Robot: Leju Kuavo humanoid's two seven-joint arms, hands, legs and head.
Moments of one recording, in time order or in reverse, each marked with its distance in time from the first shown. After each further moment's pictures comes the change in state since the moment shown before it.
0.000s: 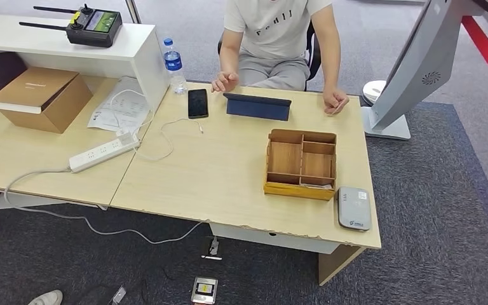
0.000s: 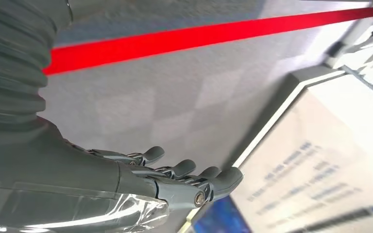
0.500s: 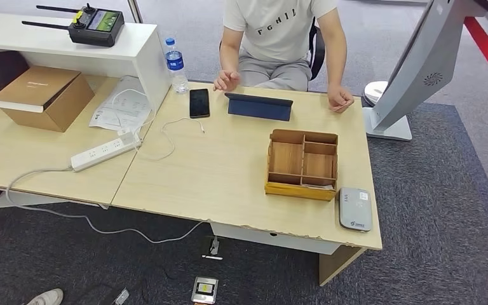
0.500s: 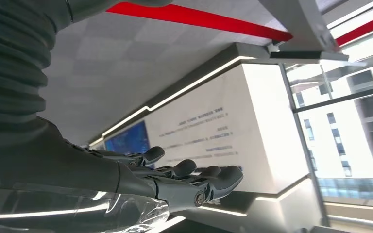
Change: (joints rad) left arm -0.005 0.013 -0.054 0.000 -0.031 -0.024 -0.019; right arm -0.133 0.174 0.478 -0.066 0.199 -0.180 0.034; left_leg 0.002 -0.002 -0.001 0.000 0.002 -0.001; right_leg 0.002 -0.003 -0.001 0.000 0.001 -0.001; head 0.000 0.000
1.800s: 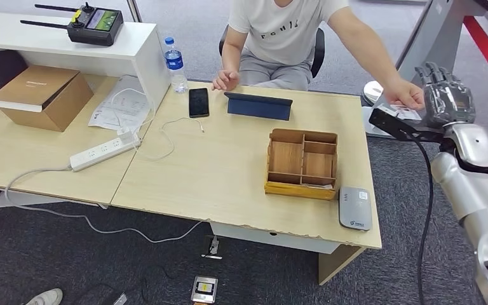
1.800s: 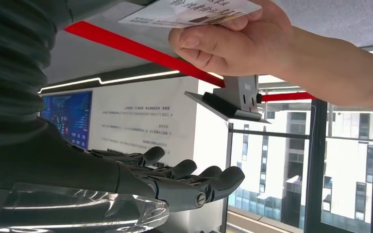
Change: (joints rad) left arm 0.009 0.015 -0.032 0.000 0.023 0.009 0.039; right arm 0.060 0.261 0.244 0.084 0.195 -0.091 0.068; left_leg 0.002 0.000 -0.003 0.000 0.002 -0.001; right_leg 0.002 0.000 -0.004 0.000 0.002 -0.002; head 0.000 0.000
